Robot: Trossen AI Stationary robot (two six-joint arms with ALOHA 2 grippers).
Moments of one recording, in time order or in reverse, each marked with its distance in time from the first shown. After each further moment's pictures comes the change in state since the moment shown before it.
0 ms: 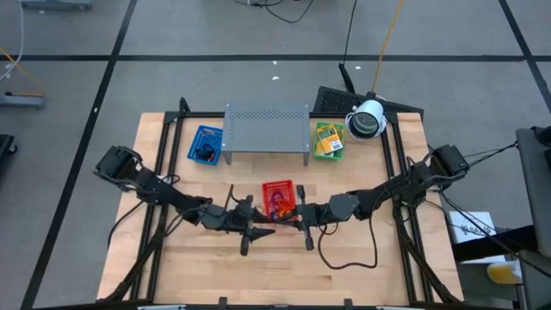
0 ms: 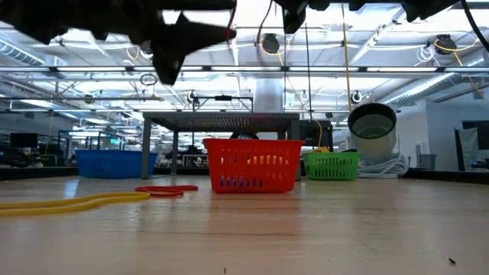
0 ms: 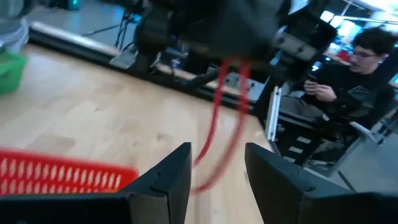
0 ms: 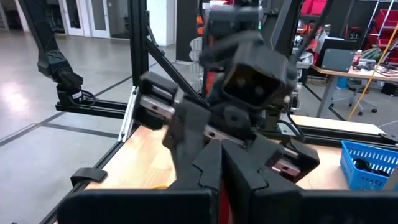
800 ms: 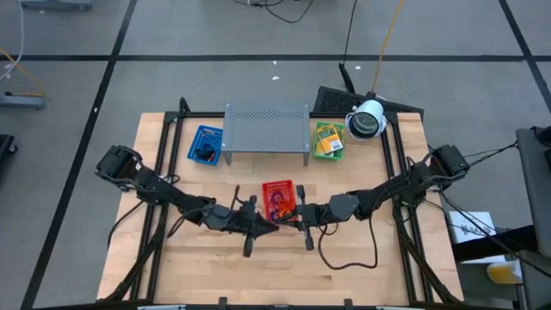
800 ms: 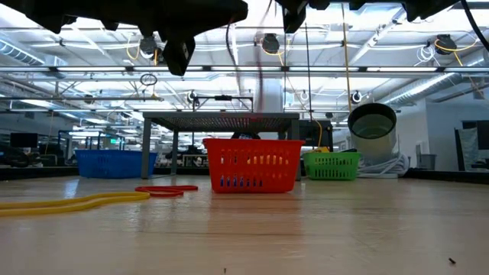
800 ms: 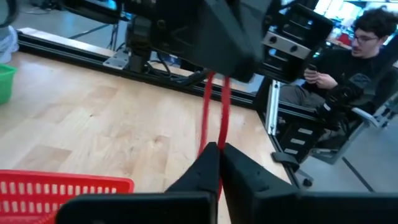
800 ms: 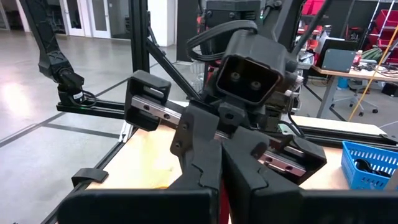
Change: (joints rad) left arm 0.013 0.000 0.073 -0.105 0.033 0.049; right arm 0.000 0.000 0.001 0.001 0.000 0.000
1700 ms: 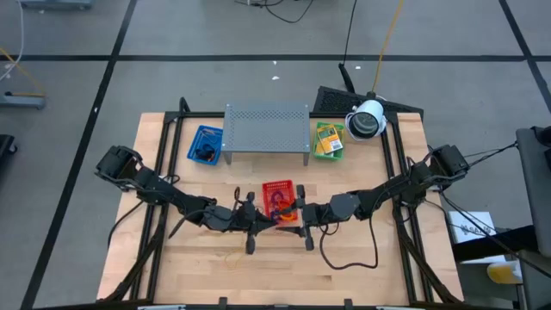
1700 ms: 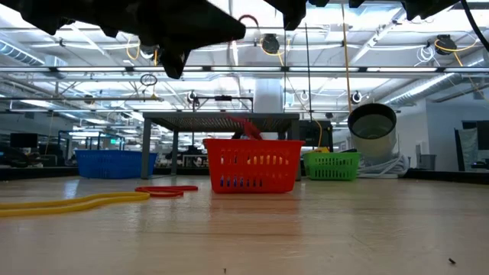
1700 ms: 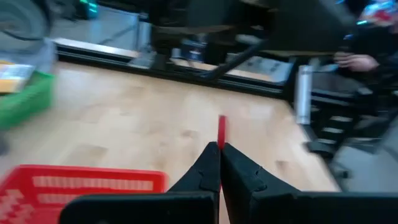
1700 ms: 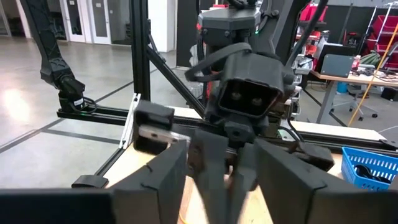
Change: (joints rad) left arm -0.002 0.000 0.000 -0.051 -0.087 0.079; right arm 0.002 0.000 0.000 0.024 0.003 -0.002
